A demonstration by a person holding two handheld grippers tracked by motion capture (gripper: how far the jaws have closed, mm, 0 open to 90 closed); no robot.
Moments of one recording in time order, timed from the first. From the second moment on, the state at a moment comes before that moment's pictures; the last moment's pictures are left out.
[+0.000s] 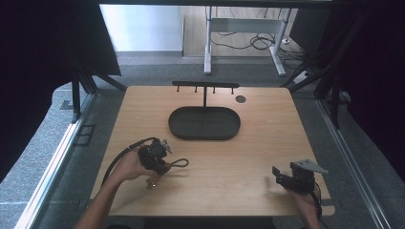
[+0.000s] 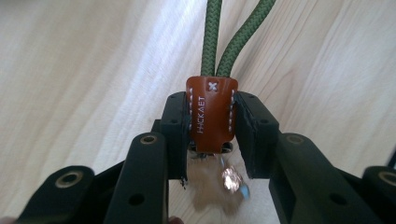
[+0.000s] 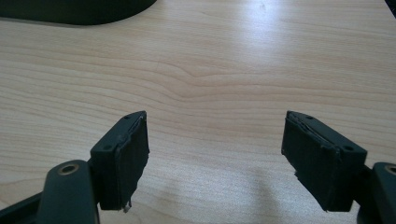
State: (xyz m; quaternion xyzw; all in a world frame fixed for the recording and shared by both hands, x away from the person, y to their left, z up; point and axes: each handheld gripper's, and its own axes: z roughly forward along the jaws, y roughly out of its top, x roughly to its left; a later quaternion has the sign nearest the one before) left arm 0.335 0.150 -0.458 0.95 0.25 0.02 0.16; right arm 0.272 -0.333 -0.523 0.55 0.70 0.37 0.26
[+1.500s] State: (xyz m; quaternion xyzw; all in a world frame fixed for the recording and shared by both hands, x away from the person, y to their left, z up) left arm 0.378 0.145 -0.391 0.94 0.28 0.04 0.21; right arm 0.272 -0.331 -0.526 0.55 0.71 0.37 0.26
